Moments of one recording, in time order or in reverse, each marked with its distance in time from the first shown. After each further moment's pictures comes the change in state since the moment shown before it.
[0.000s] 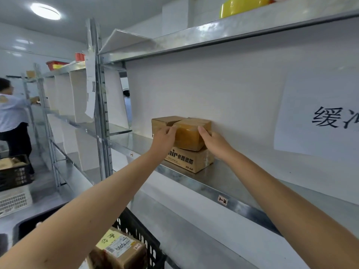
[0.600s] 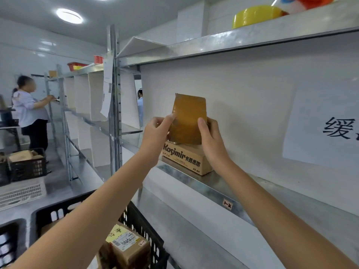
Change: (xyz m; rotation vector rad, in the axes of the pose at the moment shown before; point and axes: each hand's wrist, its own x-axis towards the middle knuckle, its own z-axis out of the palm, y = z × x) left_hand -0.042 0.031 -0.045 -0.394 0.173 -0.009; right_hand -0.047 -0.047 0.024 0.363 0.140 -0.265
